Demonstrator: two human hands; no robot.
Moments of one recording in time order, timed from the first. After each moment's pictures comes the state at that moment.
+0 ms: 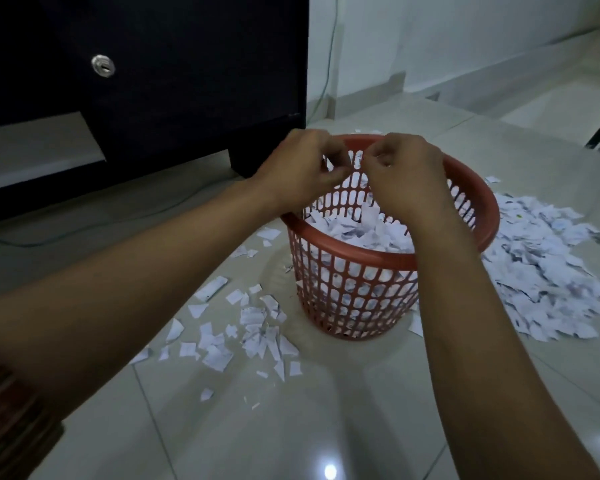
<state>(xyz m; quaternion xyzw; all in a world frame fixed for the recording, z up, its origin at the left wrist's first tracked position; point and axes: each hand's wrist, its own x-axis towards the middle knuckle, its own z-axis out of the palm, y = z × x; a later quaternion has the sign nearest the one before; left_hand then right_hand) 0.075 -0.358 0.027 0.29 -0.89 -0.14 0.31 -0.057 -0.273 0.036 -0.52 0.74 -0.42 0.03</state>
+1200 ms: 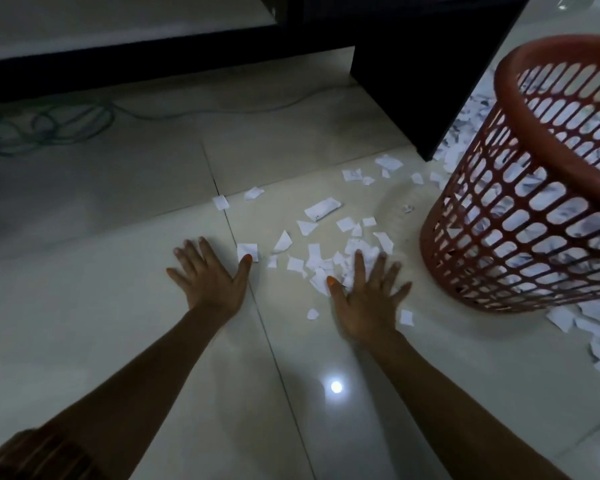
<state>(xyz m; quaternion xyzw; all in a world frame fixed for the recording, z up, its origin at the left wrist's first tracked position) 0.376 -0.289 -0.293 0.82 -0.55 -0.14 0.07 0.129 -0.257 -0.294 -0.62 0.77 -0.01 0.14</state>
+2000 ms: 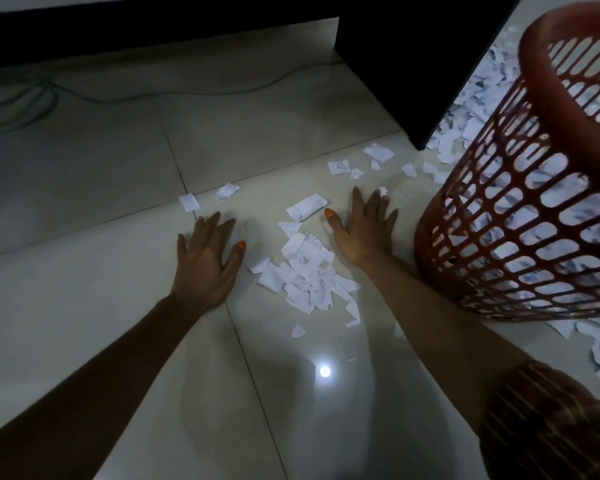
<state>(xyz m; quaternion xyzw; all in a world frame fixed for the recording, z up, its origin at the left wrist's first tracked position) 0.369 -0.339 -0.286 0.66 -0.72 -0.15 0.16 0.093 -0.397 -0.292 -0.63 0.76 -0.06 0.14</state>
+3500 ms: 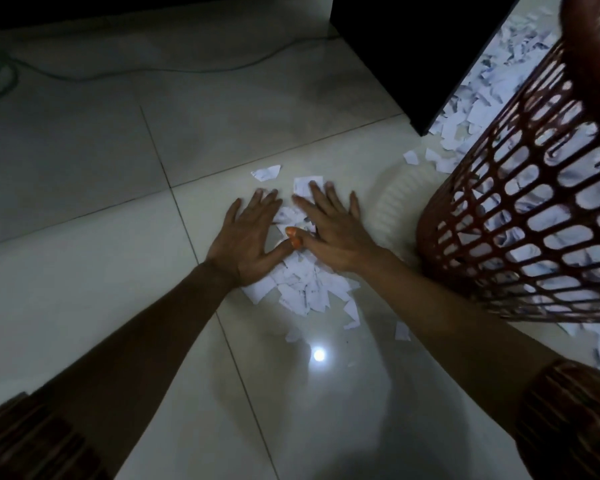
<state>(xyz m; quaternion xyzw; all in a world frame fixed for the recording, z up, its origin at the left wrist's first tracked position) 0.316 -0.386 -0.300 0.51 -0.84 -0.17 0.11 0.112 -0.399 -0.292 -0.80 0.58 -0.01 0.16</state>
